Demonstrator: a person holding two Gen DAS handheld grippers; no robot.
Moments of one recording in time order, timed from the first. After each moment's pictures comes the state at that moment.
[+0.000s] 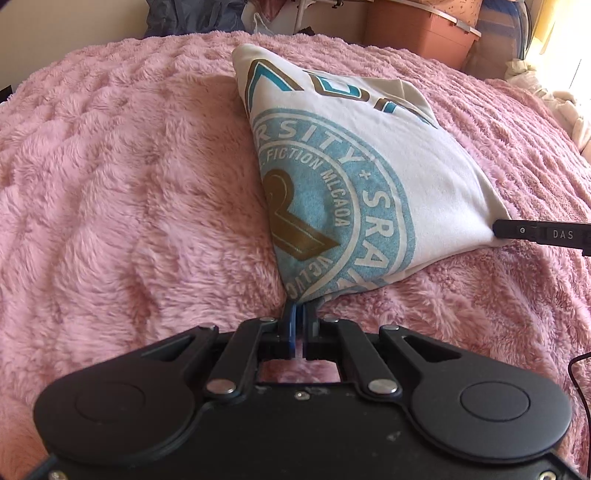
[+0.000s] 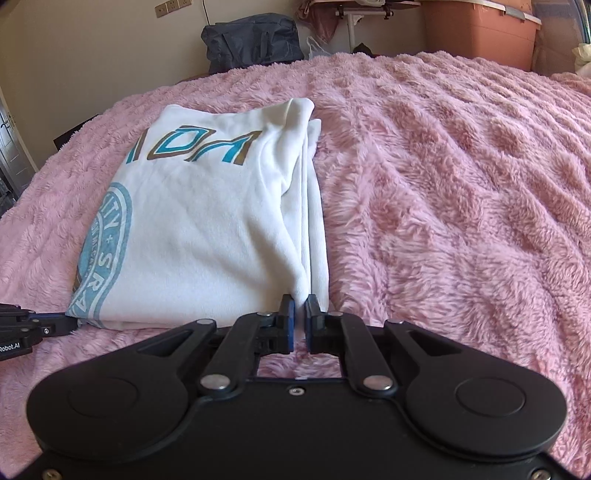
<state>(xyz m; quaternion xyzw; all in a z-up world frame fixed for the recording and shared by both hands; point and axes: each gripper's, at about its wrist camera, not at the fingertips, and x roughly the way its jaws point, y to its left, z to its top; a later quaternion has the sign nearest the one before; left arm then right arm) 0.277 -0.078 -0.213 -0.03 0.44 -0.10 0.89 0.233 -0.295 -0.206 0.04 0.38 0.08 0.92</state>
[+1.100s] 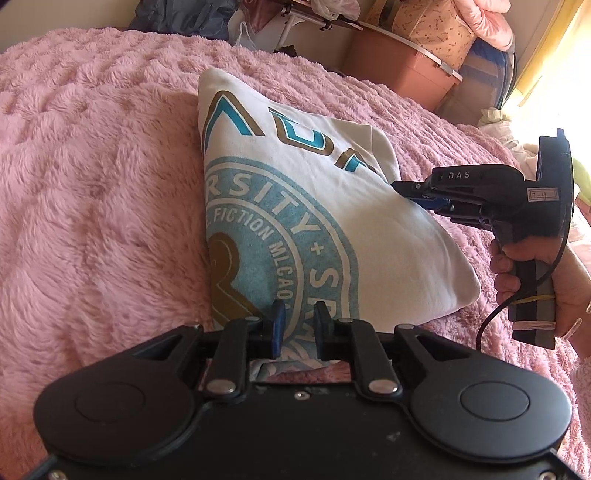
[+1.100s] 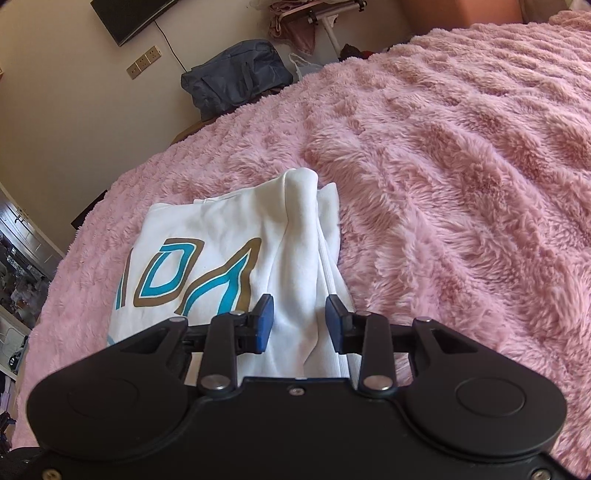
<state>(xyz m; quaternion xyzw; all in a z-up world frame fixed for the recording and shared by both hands) 0.319 -0.083 -0.197 -0.13 0.41 -0.16 0.89 0.353 -0.301 -0.191 0.18 0.36 0.10 0.91</state>
